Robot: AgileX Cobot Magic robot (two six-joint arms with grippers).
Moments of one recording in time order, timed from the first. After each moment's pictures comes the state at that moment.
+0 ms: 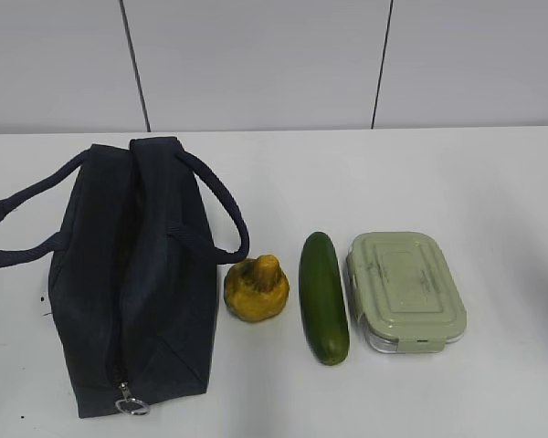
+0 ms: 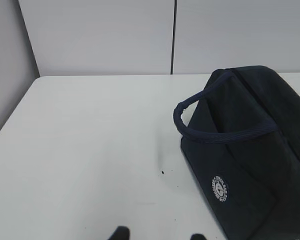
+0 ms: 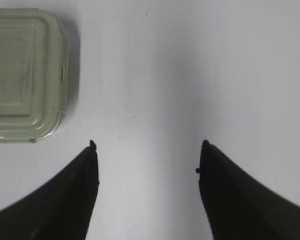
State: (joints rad) left arm 0.04 -0.02 -0.53 -0.08 1.11 0.13; right arm 0.02 1.06 -0.82 -0.07 0.90 0.08
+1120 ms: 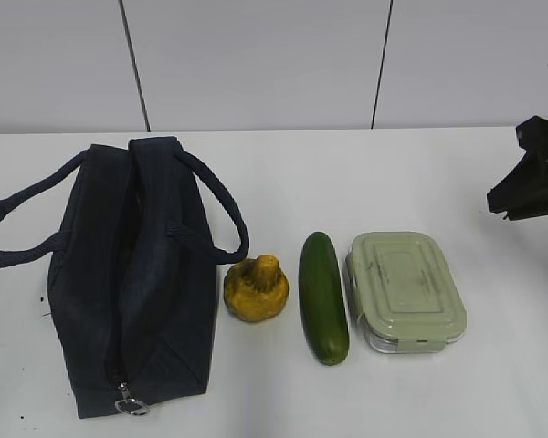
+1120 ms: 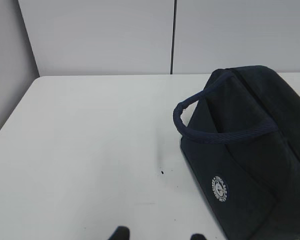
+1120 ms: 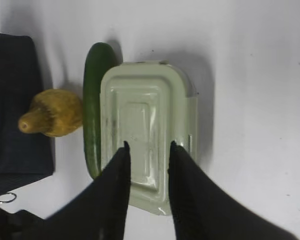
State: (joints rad) left arm 0.04 -0.02 -0.53 -0.08 1.11 0.13; right arm -0.21 1.58 -1.07 0.76 0.98 -0.53
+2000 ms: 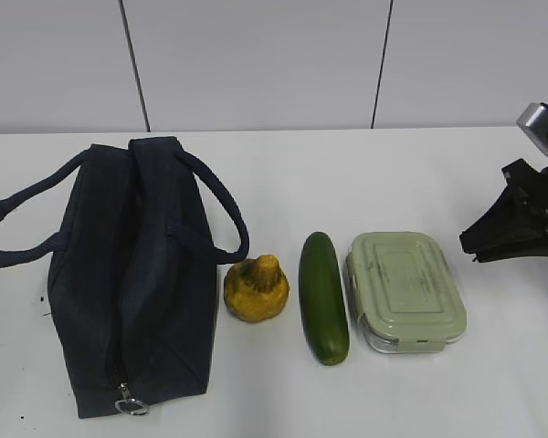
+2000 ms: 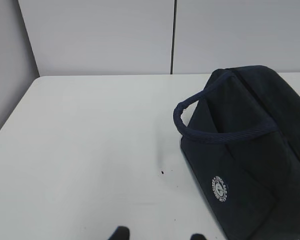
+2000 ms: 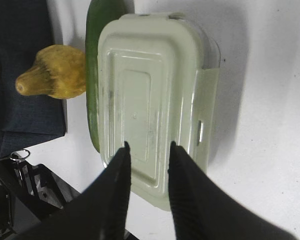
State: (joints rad) left arm 0.04 -0.02 -0.53 -0.08 1.11 0.13; right arm -0.27 1.81 -1.08 0.90 1.13 -0.76
